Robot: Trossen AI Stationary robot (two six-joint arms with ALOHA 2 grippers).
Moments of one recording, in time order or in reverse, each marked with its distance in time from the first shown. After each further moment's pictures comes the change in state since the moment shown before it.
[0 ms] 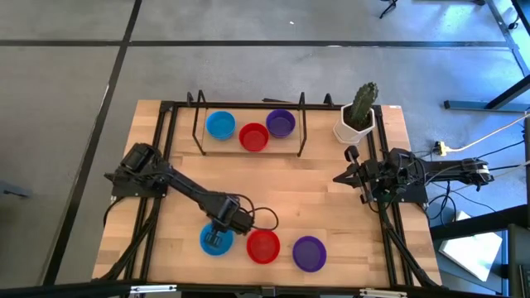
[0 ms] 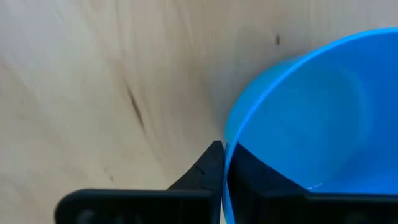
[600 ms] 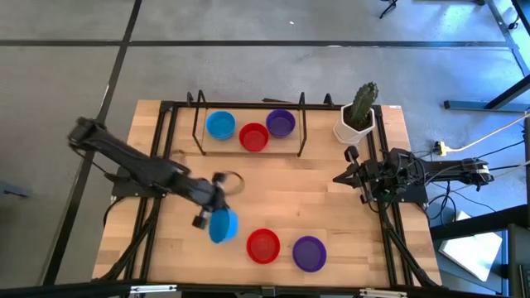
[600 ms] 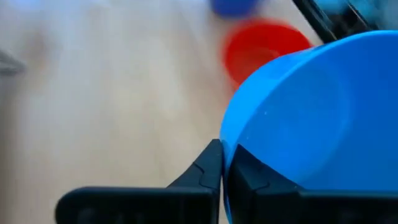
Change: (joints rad) left arm 0.027 -0.701 -0.456 0.542 -0.187 0.057; right arm 0.000 0.000 0.000 -0.008 0.000 0.002
